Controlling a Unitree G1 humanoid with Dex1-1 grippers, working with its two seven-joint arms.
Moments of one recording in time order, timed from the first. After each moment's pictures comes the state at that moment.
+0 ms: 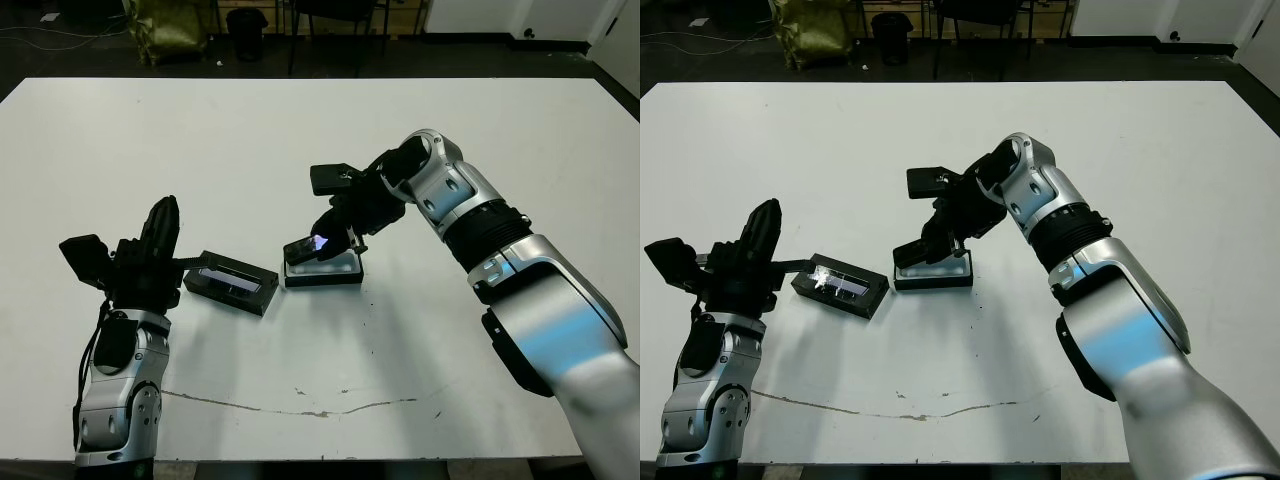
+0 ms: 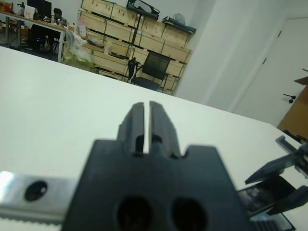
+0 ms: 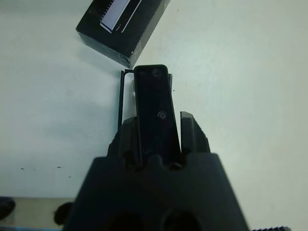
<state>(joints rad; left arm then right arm) -0.01 0.09 0.16 -0.21 -0.36 0.06 -0.12 -1.14 -0.24 0.51 0.89 -0.27 0.14 1.42</state>
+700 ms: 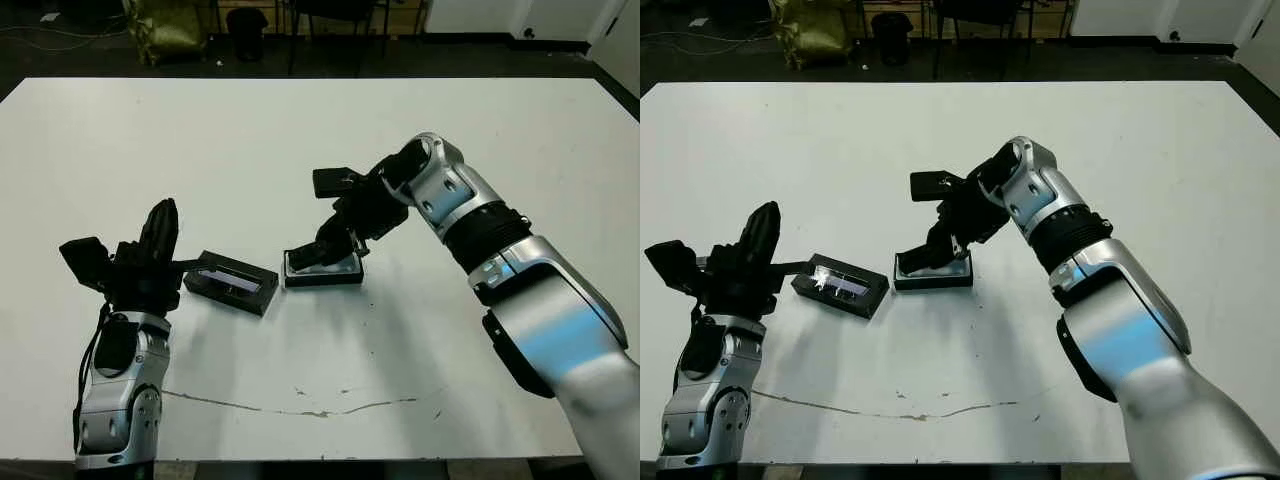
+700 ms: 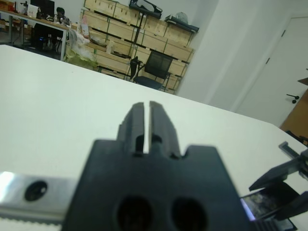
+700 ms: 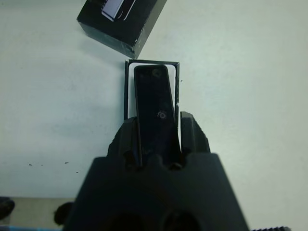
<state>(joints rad) 0.00 0.09 0.15 -0.22 -0.36 0.07 -0.11 -1.13 -0.24 0.53 0.89 -0.27 0.17 1.44</state>
